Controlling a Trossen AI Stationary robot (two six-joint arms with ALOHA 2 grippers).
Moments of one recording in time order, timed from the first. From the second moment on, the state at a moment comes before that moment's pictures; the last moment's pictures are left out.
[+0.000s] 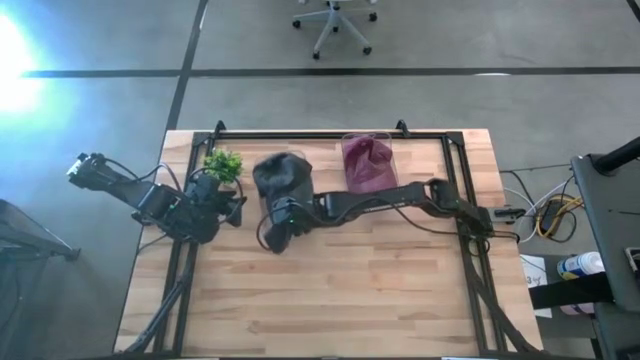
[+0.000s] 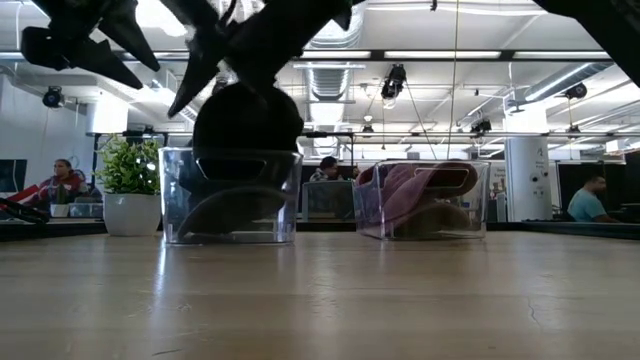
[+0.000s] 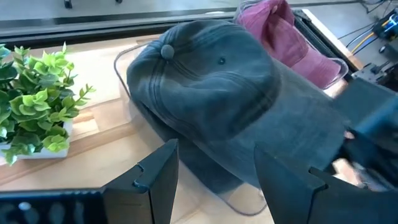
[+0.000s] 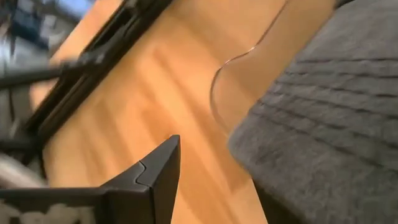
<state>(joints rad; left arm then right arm) -0.44 0.82 0.86 -1.06 -0.85 -1.40 0.06 2.25 1.97 -0.49 0.05 0.85</state>
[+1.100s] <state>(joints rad) -0.43 0.90 0.86 -1.00 -0.85 -1.42 0.05 2.05 1.95 -1.29 -0.16 0.29</state>
